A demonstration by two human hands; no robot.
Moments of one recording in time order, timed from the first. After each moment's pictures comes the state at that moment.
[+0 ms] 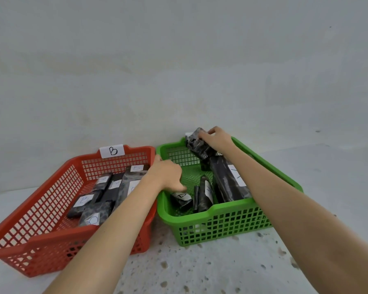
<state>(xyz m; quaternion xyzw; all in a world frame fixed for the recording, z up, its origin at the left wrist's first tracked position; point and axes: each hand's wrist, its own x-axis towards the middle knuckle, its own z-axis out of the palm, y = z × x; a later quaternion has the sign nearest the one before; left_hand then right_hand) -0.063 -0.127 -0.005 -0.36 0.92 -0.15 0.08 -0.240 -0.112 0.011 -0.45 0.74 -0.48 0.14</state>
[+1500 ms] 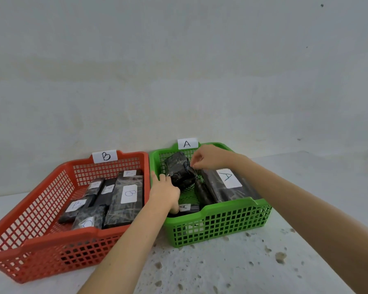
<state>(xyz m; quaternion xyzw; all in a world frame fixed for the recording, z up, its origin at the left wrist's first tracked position) -0.063 -0.091 -0.028 -0.39 0.88 -0.20 0.17 -0.202 -0.043 0.039 -0.69 0.71 -0.15 0.07</state>
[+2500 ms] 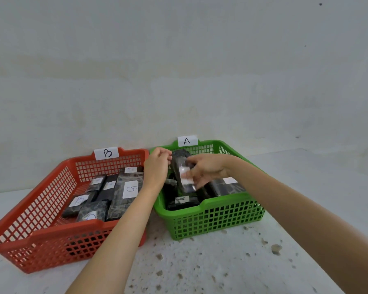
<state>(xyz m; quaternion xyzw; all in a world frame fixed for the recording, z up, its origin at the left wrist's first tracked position) -0.056 -0.102 -0.007 -0.36 0.69 0.40 -0.49 -0.185 -0.029 0.027 -0.52 0.61 -0.31 0.51</state>
